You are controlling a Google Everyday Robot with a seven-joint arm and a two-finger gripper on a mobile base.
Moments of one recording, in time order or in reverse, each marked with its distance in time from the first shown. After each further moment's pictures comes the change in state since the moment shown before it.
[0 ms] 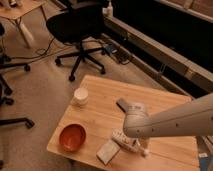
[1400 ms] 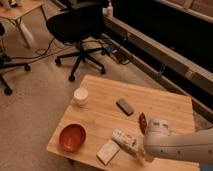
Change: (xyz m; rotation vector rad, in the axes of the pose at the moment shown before) arm 0.018 0.055 0.009 -0.061 -0.231 -0.157
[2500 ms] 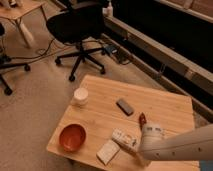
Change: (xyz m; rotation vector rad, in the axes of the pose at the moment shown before) arm -0.010 0.018 0.039 -0.039 0.024 0.047
